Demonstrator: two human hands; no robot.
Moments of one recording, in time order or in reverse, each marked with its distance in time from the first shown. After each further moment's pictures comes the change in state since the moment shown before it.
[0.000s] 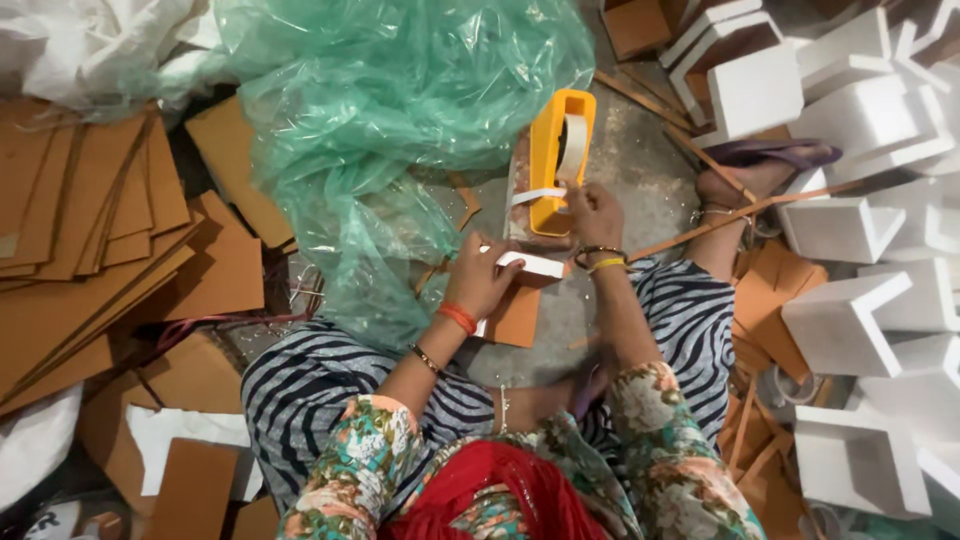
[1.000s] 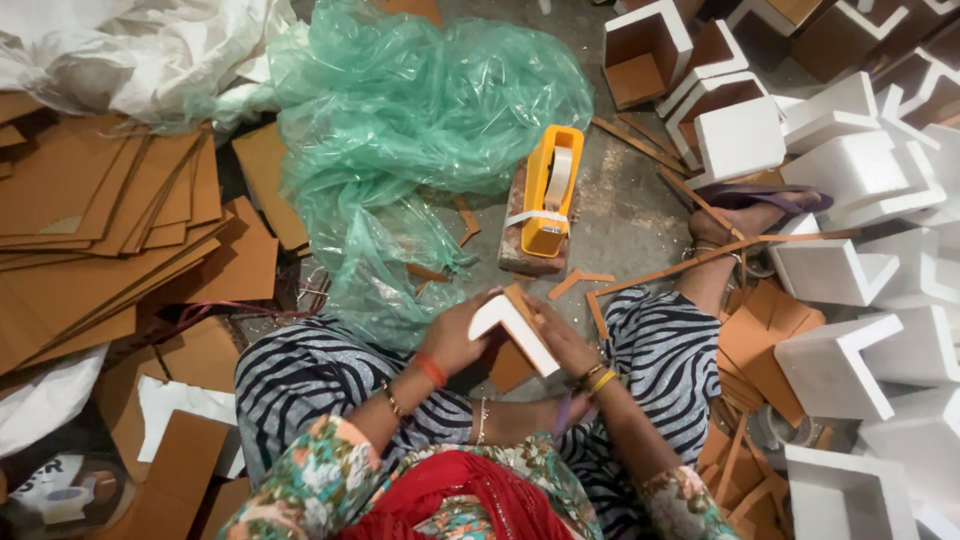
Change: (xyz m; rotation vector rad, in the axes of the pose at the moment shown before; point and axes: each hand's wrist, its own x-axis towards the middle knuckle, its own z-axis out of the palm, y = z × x) left_hand -0.068 0.027 -0.014 0.051 -0.107 -0.047; right_hand -0.138 0.052 -0.030 0.214 -0.704 0.160
